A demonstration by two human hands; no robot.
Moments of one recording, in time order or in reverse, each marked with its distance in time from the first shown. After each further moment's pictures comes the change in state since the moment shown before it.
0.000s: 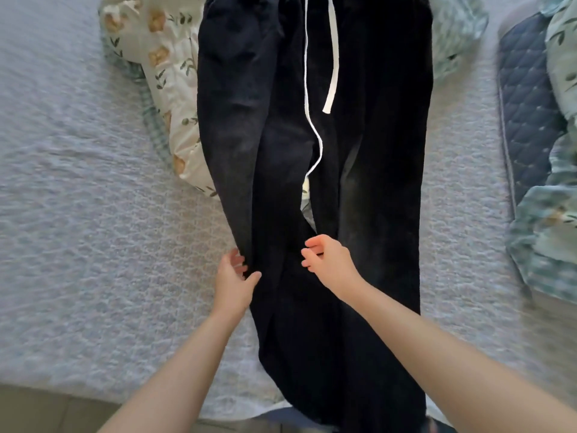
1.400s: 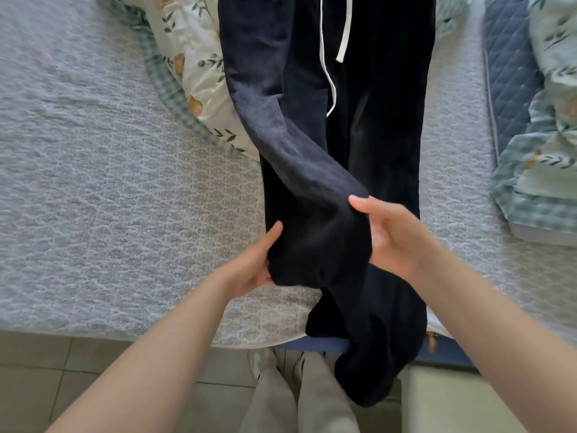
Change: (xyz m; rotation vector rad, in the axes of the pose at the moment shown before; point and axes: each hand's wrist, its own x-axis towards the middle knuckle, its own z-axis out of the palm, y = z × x) left_hand -0.047 -0.028 -0.049 -0.289 -0.856 -0.283; right_hand -0.132 -0.045 -0.027 0.951 -0.420 0.132
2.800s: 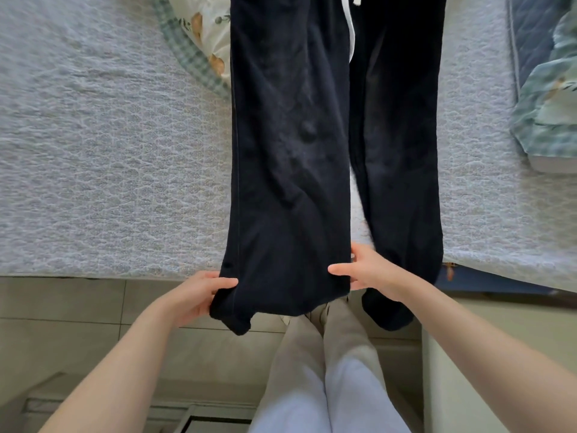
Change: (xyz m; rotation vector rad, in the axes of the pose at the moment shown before) left_hand -0.150 -0.097 -0.096 0.233 0.248 -0.279; right_hand -0.030 0.166 -0.001 -0.639 0.252 0.286
